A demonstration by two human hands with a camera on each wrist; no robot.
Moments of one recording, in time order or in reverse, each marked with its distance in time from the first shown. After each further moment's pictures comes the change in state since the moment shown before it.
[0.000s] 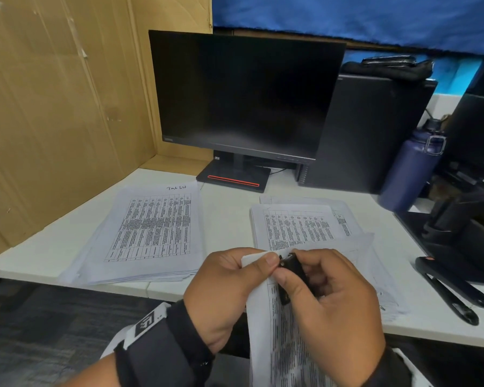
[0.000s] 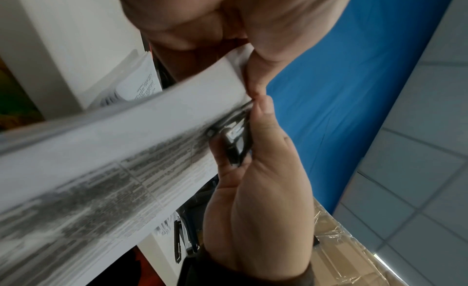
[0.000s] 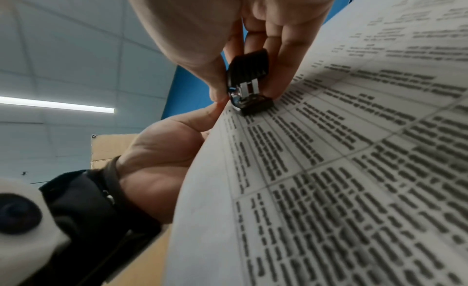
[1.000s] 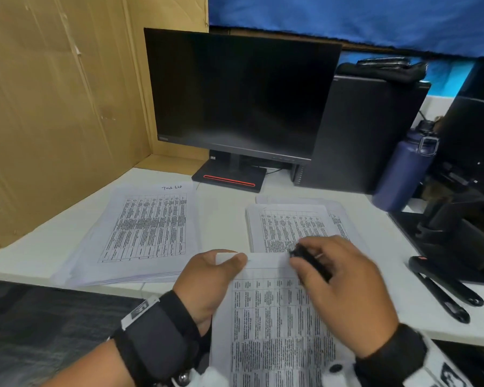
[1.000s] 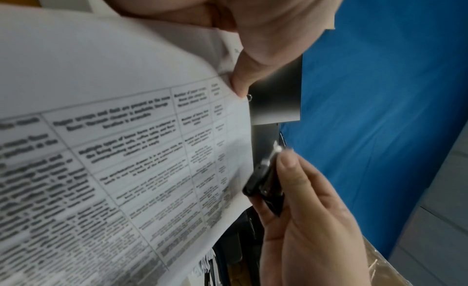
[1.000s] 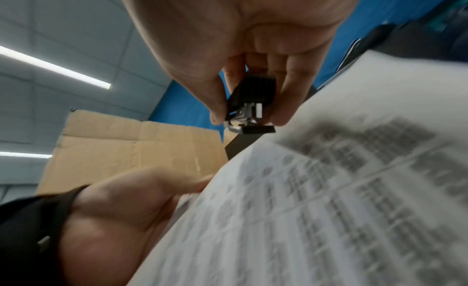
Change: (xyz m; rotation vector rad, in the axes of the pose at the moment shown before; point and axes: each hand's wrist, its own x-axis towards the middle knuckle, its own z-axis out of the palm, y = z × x) left_hand 0.027 -0.017 -0.030 0.125 0.181 -0.157; right_hand 0.031 0.013 -0.025 -0.351 -0.218 -0.058
